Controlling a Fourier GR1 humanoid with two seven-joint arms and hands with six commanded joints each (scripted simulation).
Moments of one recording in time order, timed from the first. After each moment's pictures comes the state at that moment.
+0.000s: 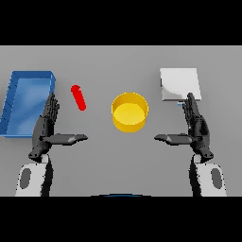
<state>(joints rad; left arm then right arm) 0.00 0.00 0.00 -1.57 0.00 0.00 0.00 0.00 0.00 0.00 -1.57 0.00 0.00 0.00</state>
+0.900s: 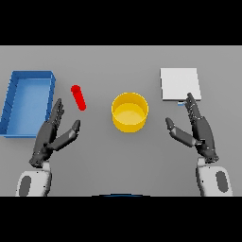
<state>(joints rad) 0.08 0.05 -0.11 -1.69 -0.11 -0.03 0.05 0.03 -0.09 0.06 -1.64 0.10 0.03 -0.05</state>
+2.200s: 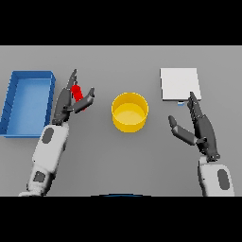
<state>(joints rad) -0.49 0.02 0.06 -0.94 -0.17 0.09 -0.17 0.02 -0.10 0.04 -1.61 0.10 0.03 -0.05</state>
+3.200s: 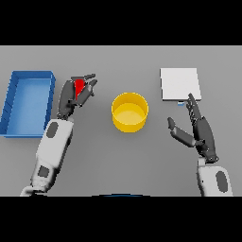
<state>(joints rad) -0.55 -0.01 0.08 -0.93 -0.17 0.14 -0.22 0.04 -0.09 0.05 -1.63 0.12 0.02 -0.06</state>
